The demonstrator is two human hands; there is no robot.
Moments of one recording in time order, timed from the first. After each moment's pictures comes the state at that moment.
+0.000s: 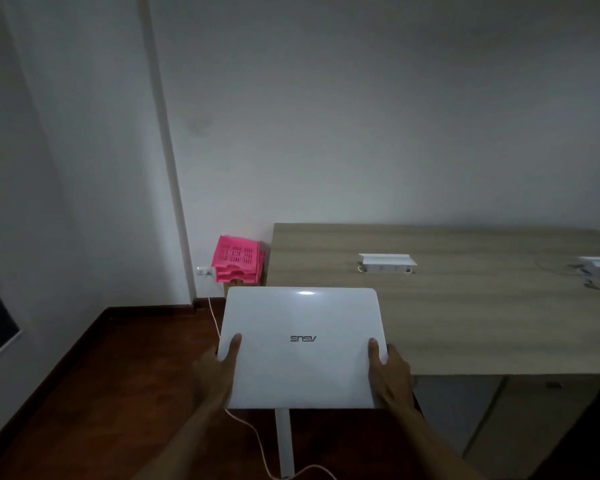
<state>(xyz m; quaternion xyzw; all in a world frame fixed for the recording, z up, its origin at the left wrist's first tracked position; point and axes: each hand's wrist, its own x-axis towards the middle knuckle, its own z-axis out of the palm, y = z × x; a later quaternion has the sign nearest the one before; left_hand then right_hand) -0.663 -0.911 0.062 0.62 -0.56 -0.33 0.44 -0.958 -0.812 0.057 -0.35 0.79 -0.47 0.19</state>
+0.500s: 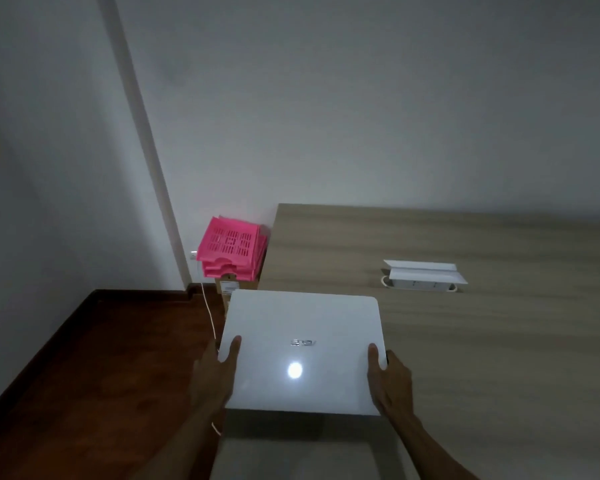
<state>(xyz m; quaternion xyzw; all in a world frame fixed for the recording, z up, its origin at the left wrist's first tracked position) -0.804 -1.201 -0.009 0.71 -0.53 -0.33 0.32 -1.101 -1.115 -0.015 -0.34 0.81 -0.43 0.23</state>
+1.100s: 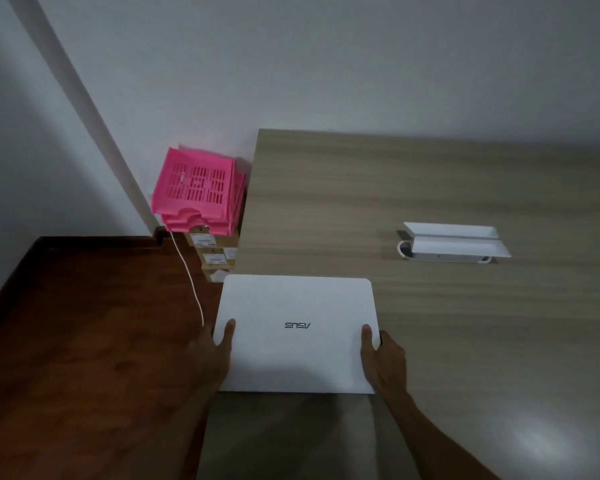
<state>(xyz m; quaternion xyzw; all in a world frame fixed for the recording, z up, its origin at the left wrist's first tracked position) -0.863 -1.383 -0.109 0.76 -0.53 -0.31 0.22 -1.150 -1.285 -0.128 -0.30 0.88 -0.30 0.23</state>
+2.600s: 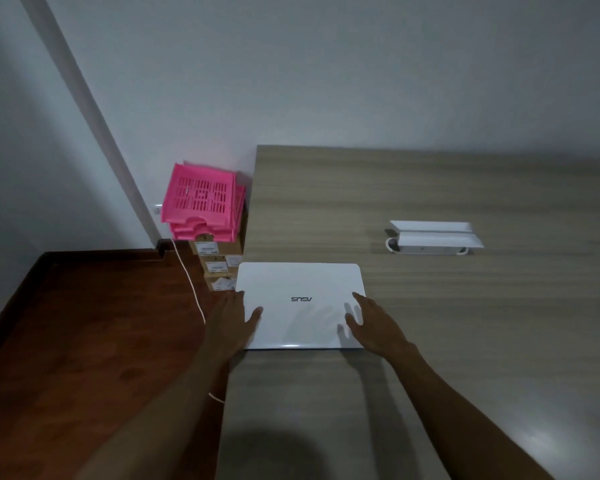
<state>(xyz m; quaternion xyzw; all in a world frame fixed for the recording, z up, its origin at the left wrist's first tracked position) -0.843 -1.386 -0.075 0.58 -0.79 -0.16 0.12 -1.137 -1.276 -0.054 -0.53 0.80 -0.12 0.25</state>
